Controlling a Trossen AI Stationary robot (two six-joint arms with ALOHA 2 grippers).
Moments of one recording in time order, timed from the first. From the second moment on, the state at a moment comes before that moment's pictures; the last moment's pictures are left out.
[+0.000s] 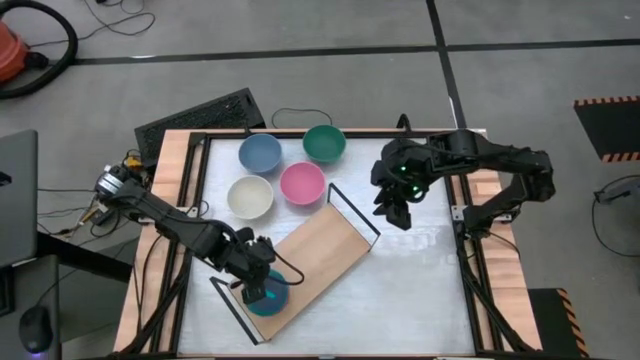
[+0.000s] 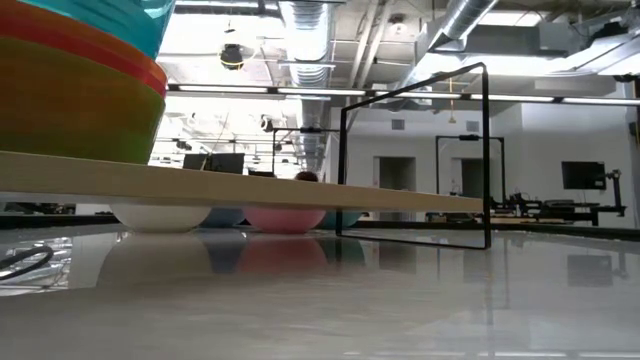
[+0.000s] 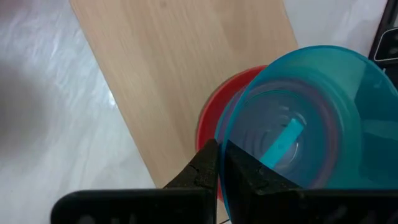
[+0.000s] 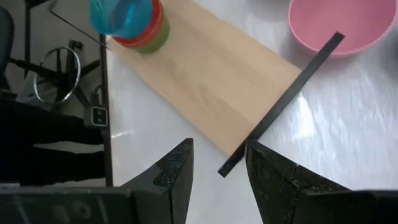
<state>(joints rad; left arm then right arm) -0.50 1.47 1.27 -0.98 -0.11 -0.83 0.01 1.46 1.78 -1.28 -0.18 0.29</state>
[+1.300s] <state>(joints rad) -0.49 1.30 1.26 -0.92 -0.04 -0.81 0.01 1.46 1.73 -1.28 -0.18 0.30</state>
